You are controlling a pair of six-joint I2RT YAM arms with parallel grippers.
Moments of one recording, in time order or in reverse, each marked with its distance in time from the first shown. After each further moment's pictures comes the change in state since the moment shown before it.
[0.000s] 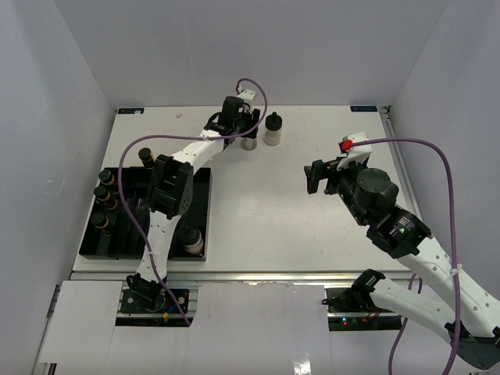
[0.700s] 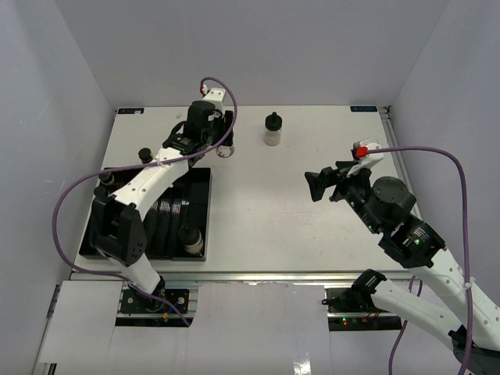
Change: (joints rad) left arm -0.002 -0.670 -0.535 -0.109 -0.135 -0.084; right arm 0.000 -0.095 0.000 -0.034 -0.114 0.056
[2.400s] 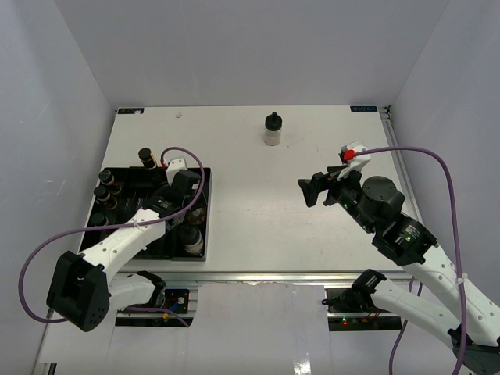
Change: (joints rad) left arm -0.057 -0.523 -0.741 -0.130 -0.330 -0.452; right arm 0.000 0.021 -0.047 0.002 -0.071 -0.002
